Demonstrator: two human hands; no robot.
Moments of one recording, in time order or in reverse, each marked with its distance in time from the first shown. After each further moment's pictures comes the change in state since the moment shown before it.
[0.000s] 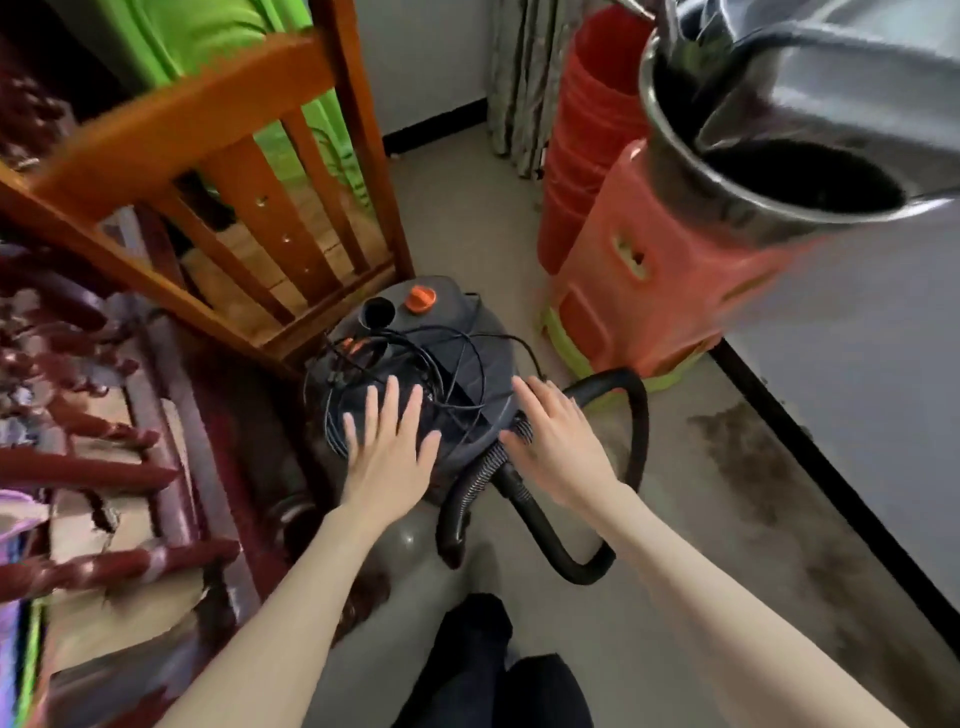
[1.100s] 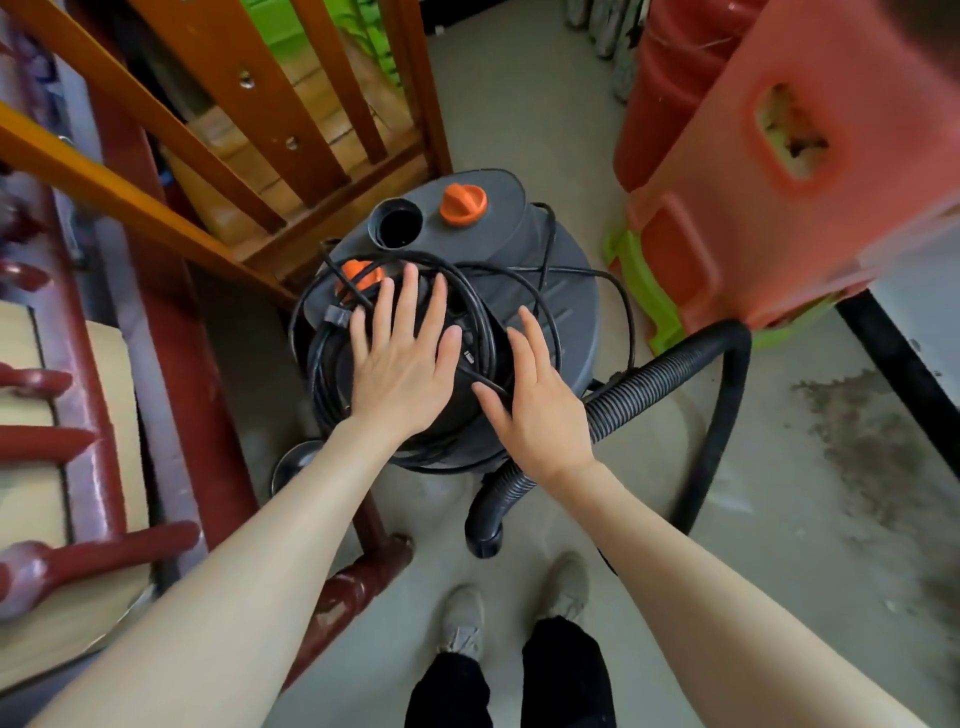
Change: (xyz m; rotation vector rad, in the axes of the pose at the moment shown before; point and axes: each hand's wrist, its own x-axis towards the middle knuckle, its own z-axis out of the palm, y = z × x) left_hand 0.116 -0.047 0.081 0.131 0.176 -0.030; right_hand 0.105 0.010 0.161 0.257 0.193 -0.097
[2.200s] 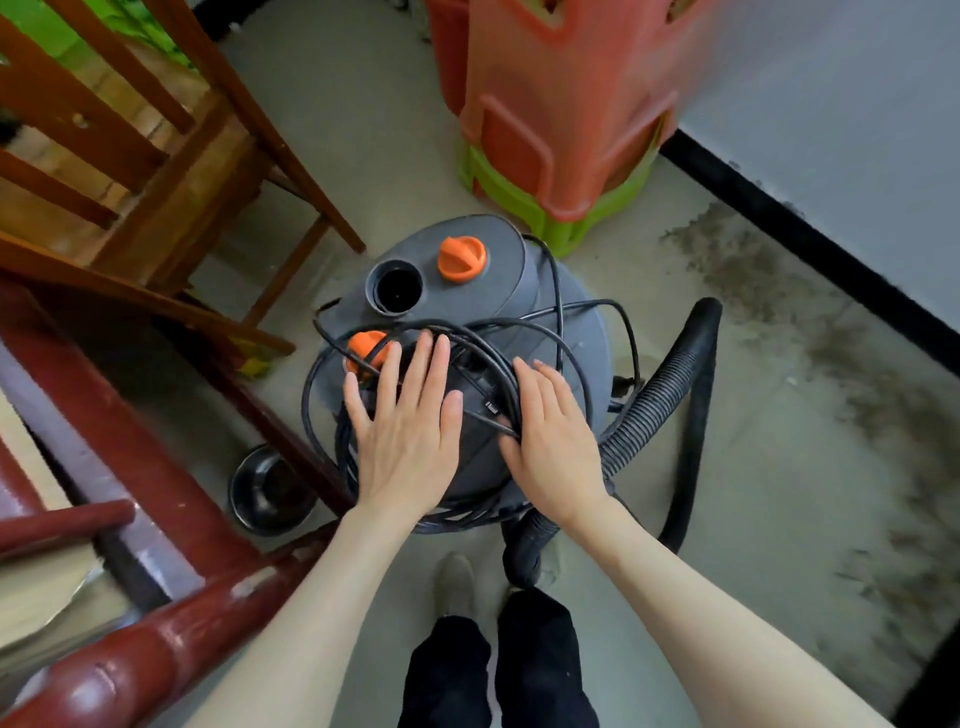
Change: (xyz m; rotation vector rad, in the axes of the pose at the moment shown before) left_hand -0.191 0.068 0.033 -0.012 -0.073 0.328; right_hand -0.226 0.009 -0.012 -0.219 0.202 0.247
